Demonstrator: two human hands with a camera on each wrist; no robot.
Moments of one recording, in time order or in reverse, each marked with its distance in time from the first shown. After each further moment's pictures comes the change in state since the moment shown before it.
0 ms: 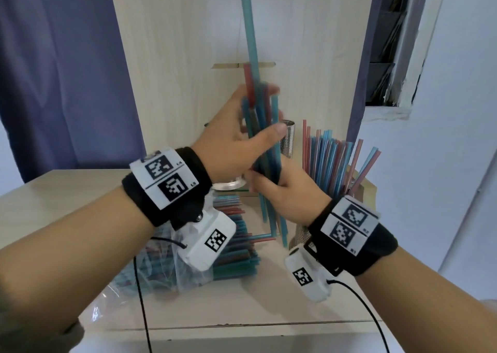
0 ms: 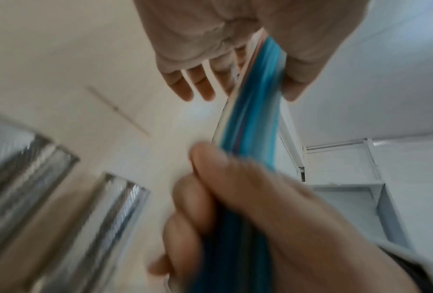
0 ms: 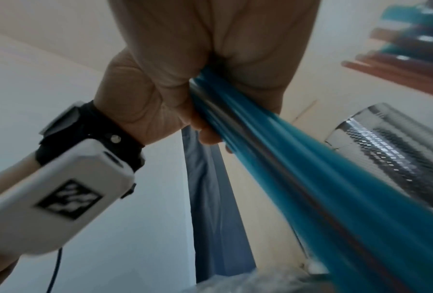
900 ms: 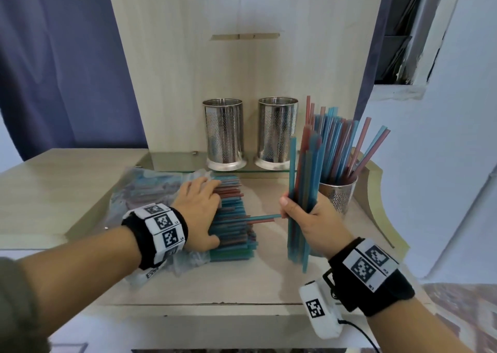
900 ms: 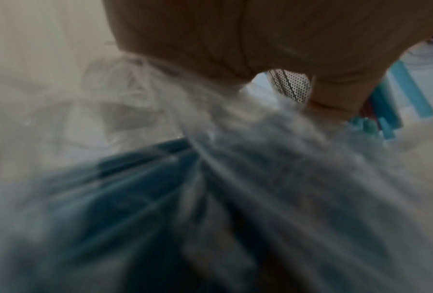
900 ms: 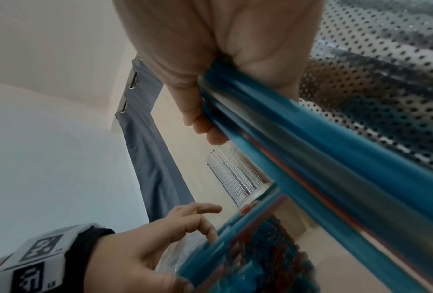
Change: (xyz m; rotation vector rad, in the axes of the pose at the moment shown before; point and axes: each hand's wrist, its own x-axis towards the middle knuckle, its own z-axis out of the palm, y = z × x) left_hand -0.106 -0.117 -0.004 1.281 -0.748 -0.375; right_hand -0.077 0.080 0.005 0.092 0.181 0.286
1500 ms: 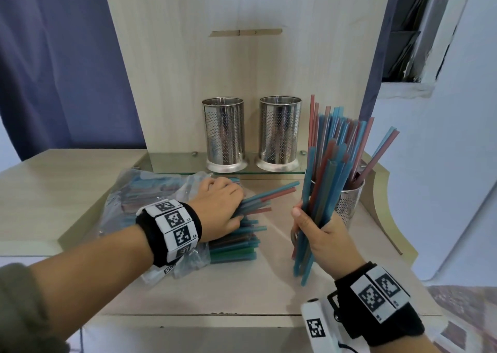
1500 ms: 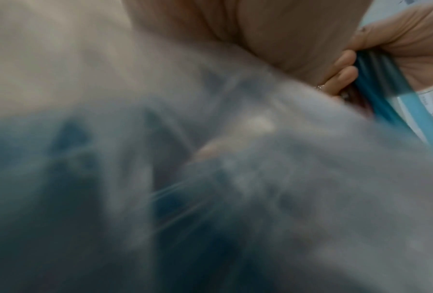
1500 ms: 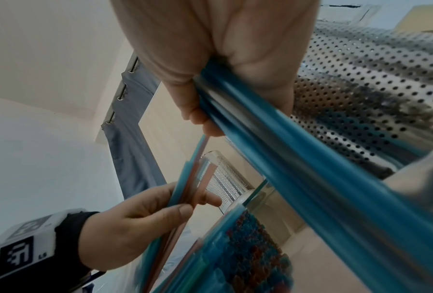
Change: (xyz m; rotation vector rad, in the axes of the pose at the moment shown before) left_hand 0.030 0.015 -0.009 -0.121 0.163 0.149; right_hand -0.012 0.027 0.001 0.171 0.097 0.097
